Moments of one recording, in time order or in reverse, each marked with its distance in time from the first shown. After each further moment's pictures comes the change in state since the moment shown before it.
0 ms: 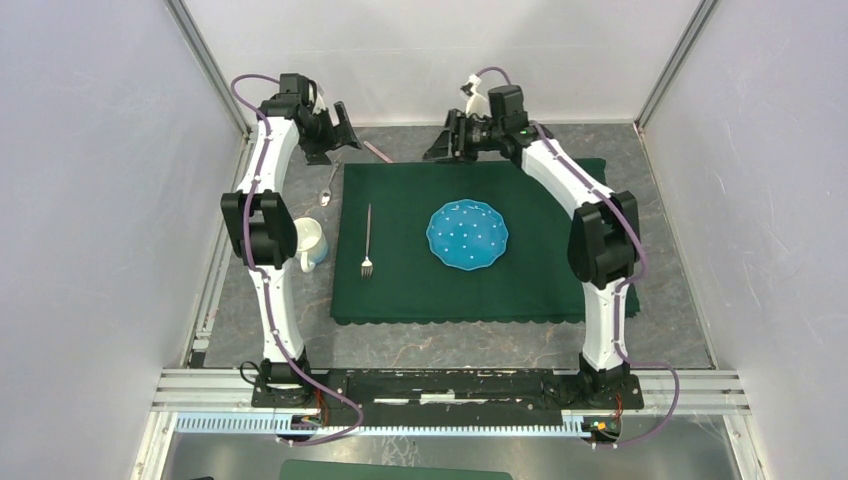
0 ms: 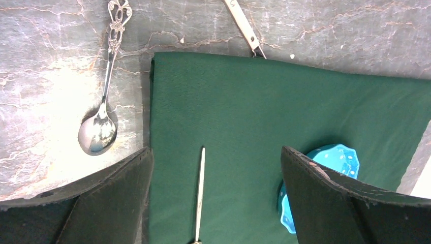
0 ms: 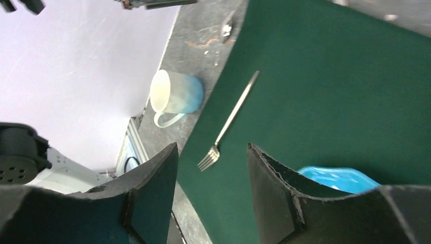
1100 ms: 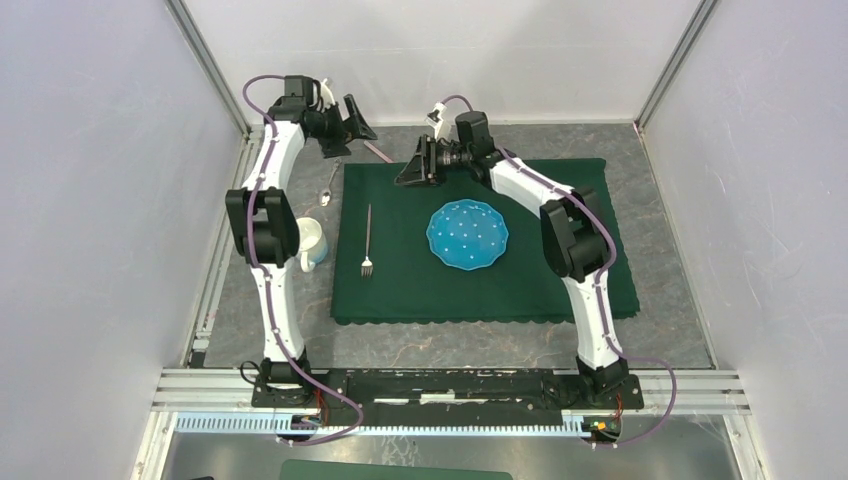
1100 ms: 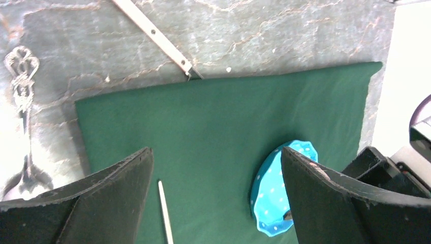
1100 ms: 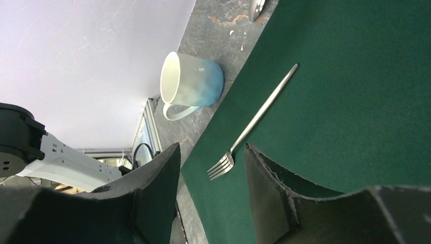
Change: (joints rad) left arm -0.005 0.023 -0.051 0.185 0.211 -0.019; right arm 0.119 0.183 -0.033 0.304 -0.113 0.140
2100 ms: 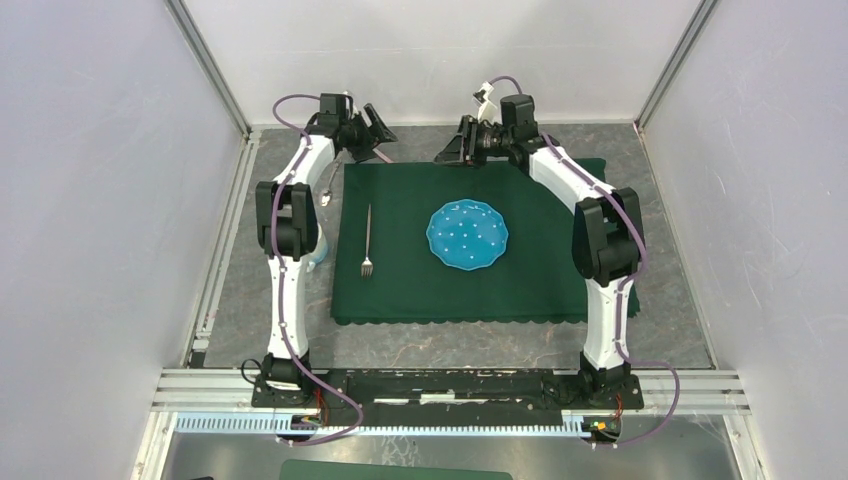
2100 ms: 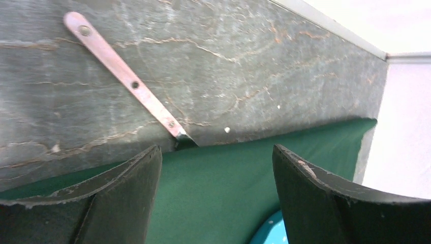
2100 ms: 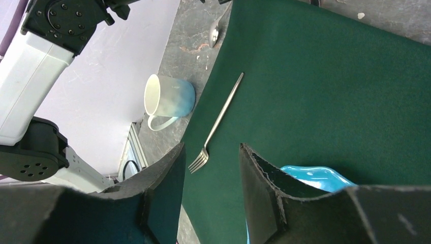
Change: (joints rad) left arm -0.093 0.169 -0.033 0.352 -0.092 -0.258; right arm -0.161 -0.154 -0.072 -0.118 0.047 -0.089
